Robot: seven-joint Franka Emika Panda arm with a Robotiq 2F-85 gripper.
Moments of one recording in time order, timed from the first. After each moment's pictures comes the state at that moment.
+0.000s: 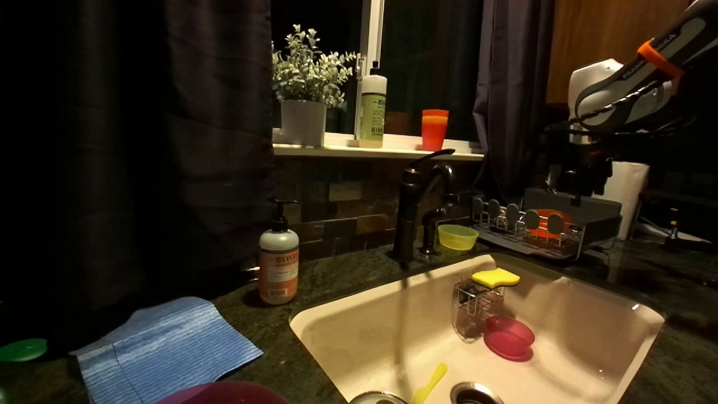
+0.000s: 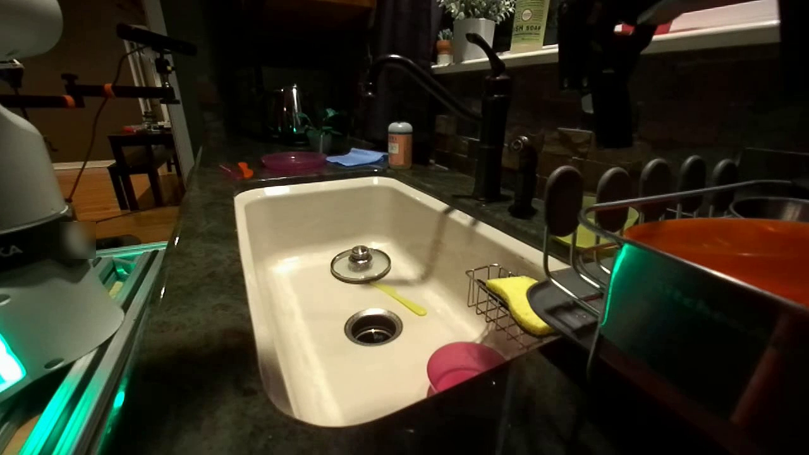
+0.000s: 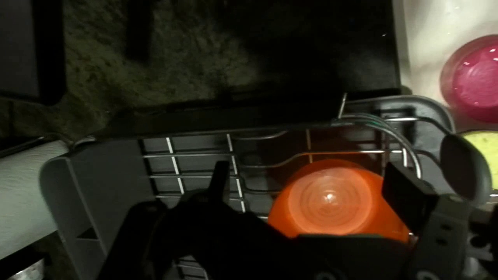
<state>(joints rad) -0.23 -0.08 -0.32 -2.28 -0.48 2.33 -0.05</state>
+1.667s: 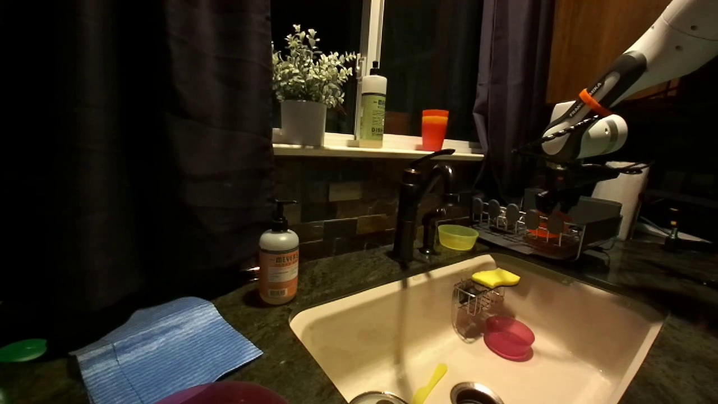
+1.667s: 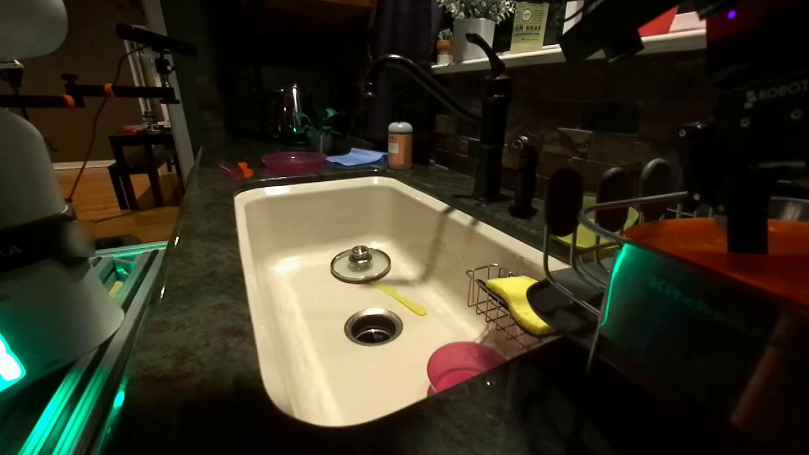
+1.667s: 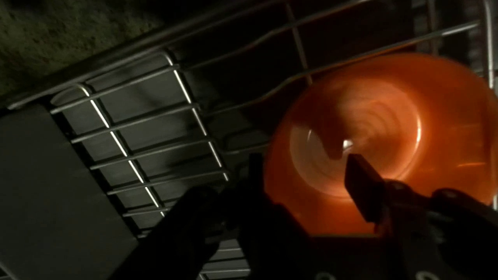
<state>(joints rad) -0.29 0.27 -0.31 -2.07 -0.21 2.53 -0.06</state>
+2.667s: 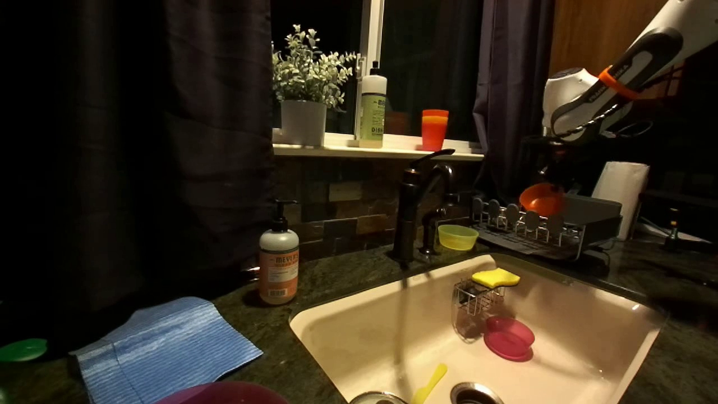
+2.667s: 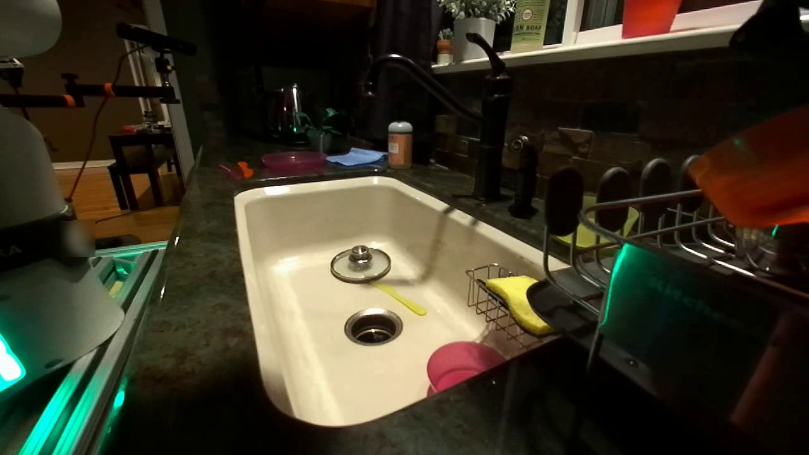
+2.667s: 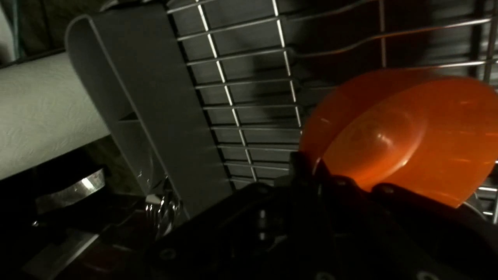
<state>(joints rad) -0.22 0.13 -0.34 -2.06 -0.62 2.52 0.14</state>
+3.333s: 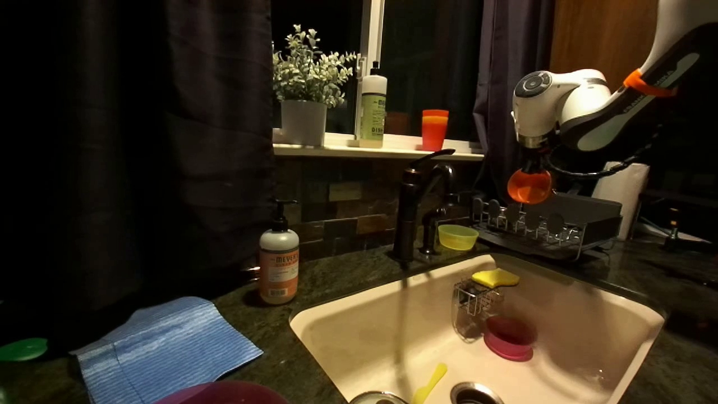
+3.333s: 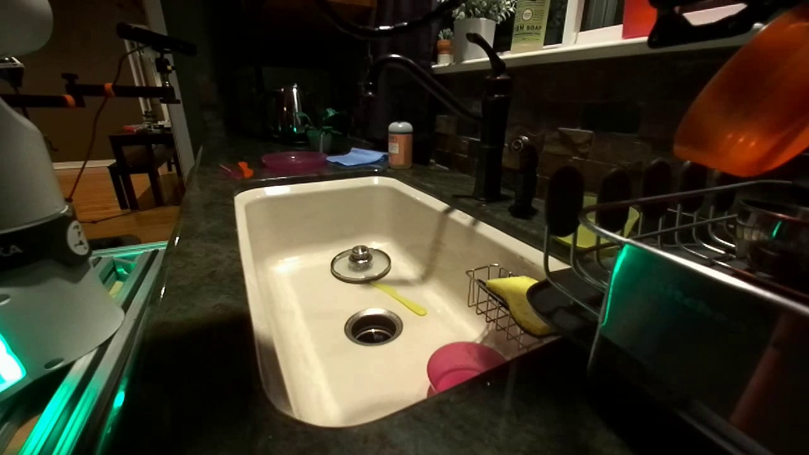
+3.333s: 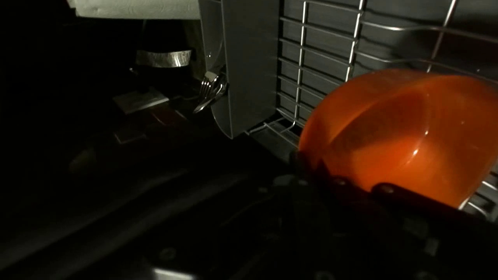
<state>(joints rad) -0.13 0.03 -0.23 -2.16 -1.39 2.42 0.57</state>
